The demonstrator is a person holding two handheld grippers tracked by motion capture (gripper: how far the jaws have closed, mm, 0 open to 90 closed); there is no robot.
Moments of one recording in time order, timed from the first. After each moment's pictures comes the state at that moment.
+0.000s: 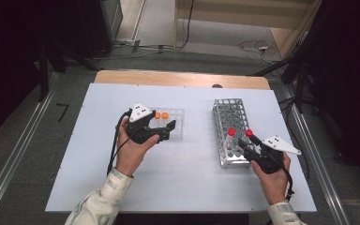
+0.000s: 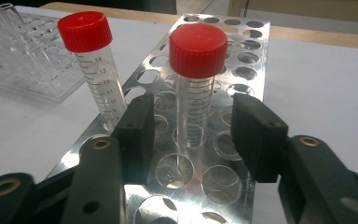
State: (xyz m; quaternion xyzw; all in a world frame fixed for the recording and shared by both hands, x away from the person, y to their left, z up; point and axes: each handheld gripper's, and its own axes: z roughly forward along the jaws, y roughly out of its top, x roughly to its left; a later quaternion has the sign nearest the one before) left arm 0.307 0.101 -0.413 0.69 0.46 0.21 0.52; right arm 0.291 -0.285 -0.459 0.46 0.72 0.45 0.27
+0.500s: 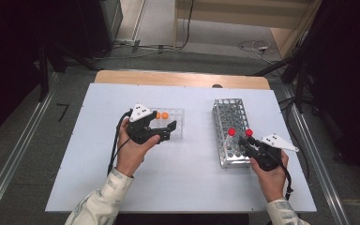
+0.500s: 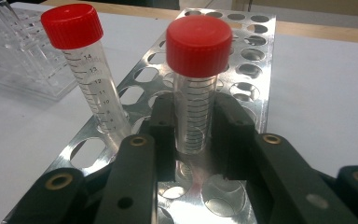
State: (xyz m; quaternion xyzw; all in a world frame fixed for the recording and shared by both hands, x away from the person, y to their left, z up) left arm 0.308 0.100 -0.414 0.69 0.46 0.19 0.52; right arm 0.299 -0.284 -0.463 0.46 0.72 0.45 0.26
